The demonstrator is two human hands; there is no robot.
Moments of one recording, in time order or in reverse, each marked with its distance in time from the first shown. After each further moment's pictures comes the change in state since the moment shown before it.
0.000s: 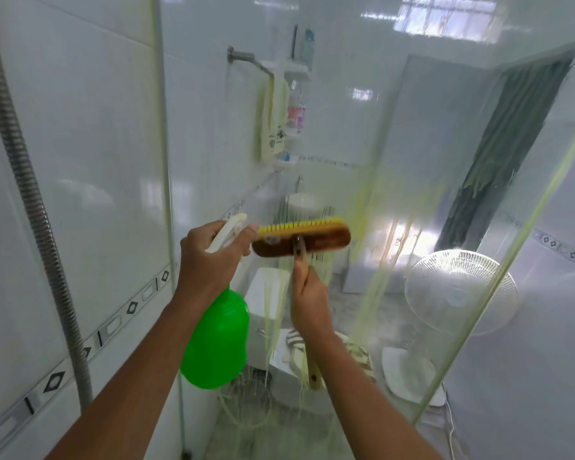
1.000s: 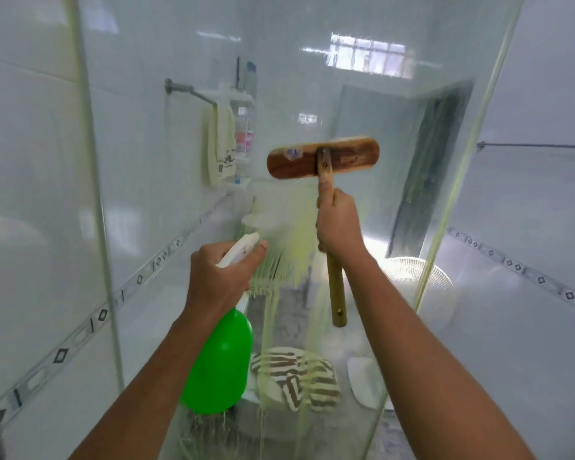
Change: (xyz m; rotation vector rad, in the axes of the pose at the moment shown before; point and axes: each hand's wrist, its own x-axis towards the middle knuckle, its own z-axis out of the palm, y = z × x) left_hand -0.011 0.042 0.076 -0.066 -0.111 0.059; right_hand 0.094 -0.121 -0.162 -0.029 0.226 -0.090
